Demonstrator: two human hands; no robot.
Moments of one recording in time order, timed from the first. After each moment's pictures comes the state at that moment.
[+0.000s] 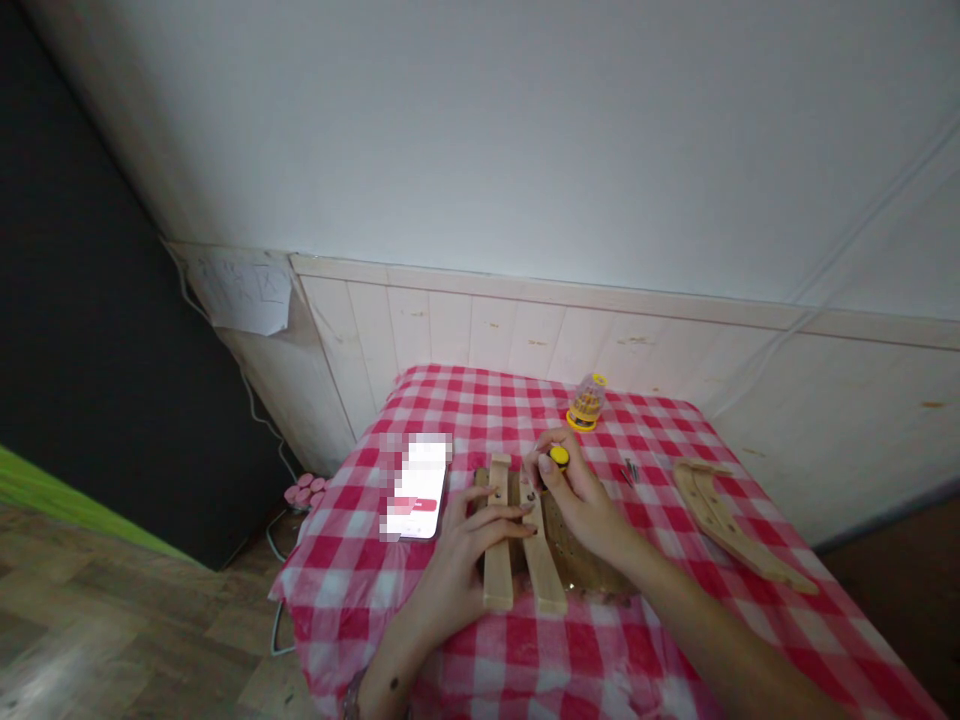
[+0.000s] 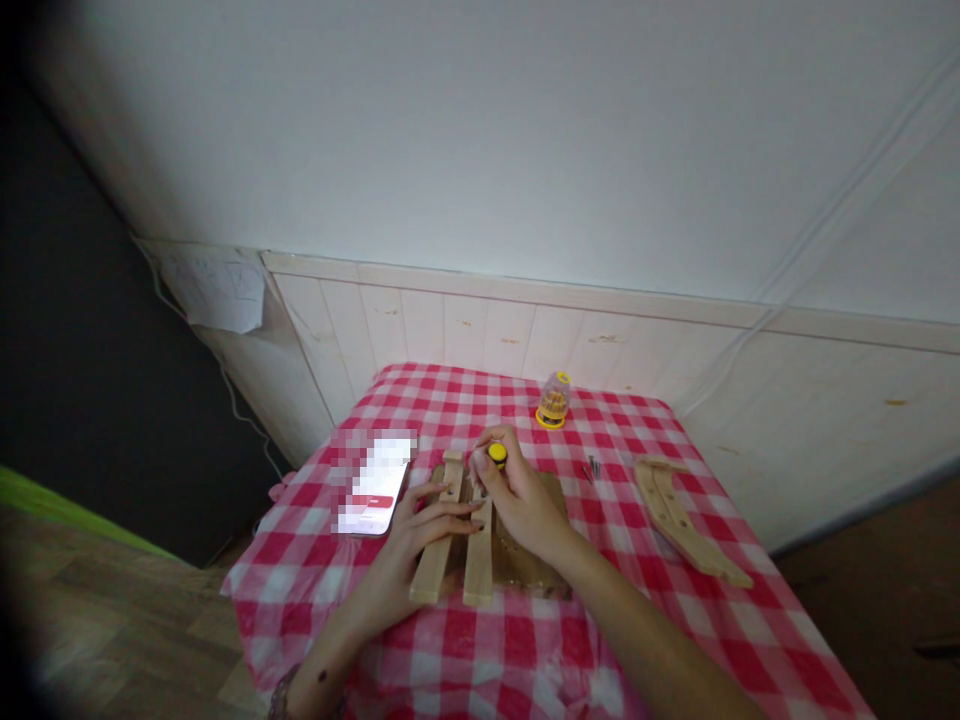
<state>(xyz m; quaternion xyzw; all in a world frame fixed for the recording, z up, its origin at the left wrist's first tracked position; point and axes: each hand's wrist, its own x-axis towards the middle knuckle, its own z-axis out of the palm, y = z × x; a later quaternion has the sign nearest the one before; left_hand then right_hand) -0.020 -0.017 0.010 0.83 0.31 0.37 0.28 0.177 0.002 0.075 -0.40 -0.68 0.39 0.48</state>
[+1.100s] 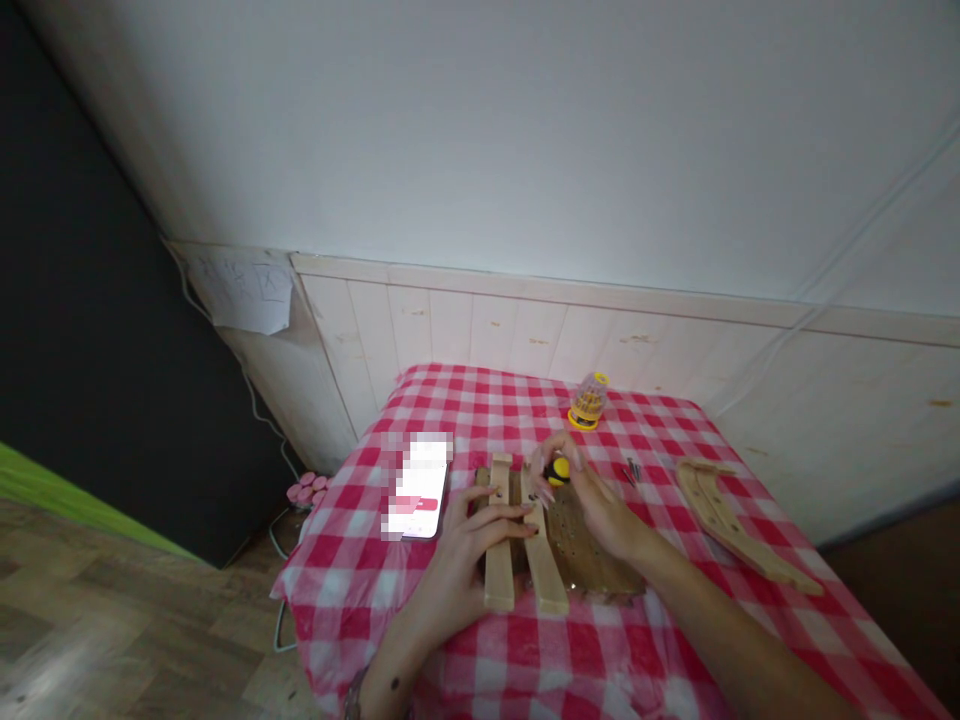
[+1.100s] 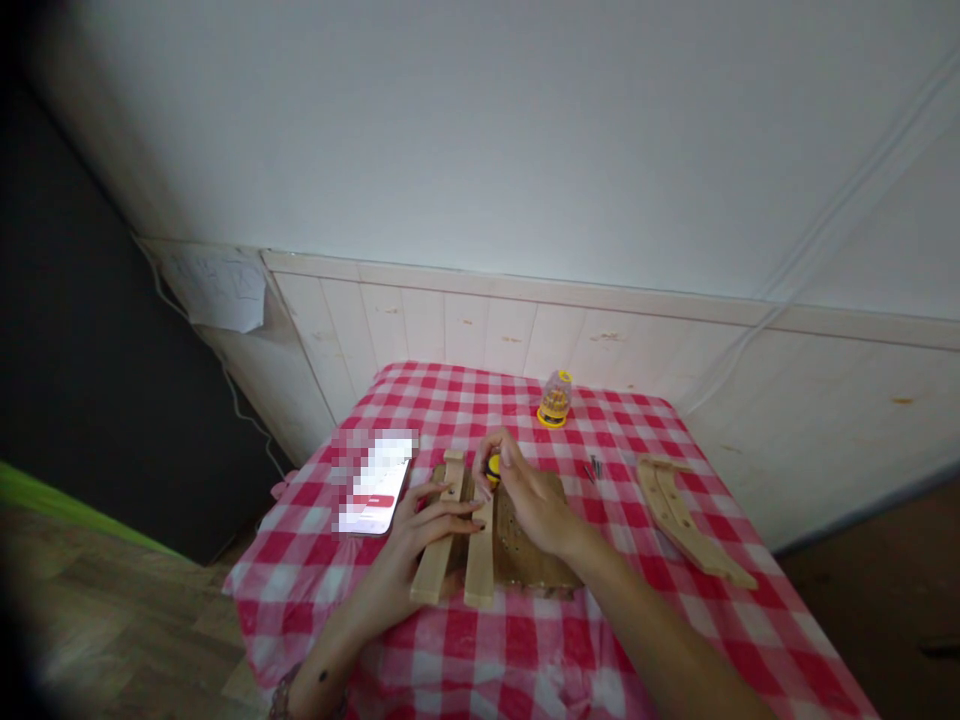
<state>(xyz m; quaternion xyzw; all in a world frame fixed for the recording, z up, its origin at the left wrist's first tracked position) -0.021 -0.018 0.009 0.83 0.30 0.38 0.27 0.187 0.005 0.082 -0.35 -0.71 0.42 0.44</state>
